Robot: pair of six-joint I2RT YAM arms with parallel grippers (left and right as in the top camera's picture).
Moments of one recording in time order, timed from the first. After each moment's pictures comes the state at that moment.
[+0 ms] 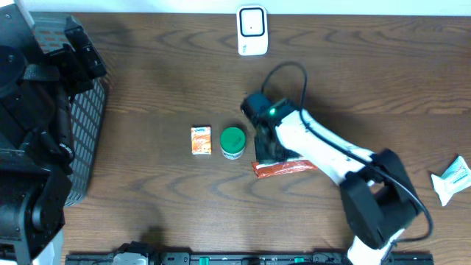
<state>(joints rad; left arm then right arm) -0.11 1.20 1.92 -0.97 -0.44 -0.15 0.64 1.89 1.30 -1.02 0.07 0.60</state>
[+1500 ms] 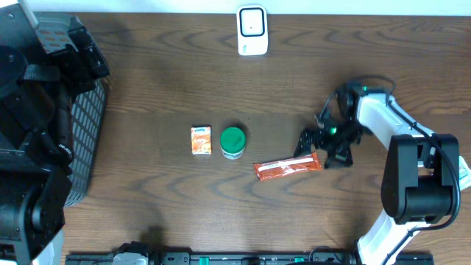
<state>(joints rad) -0.11 1.20 1.92 -0.97 -0.40 -0.15 0.04 1.92 1.15 -1.09 -0.47 0.12</state>
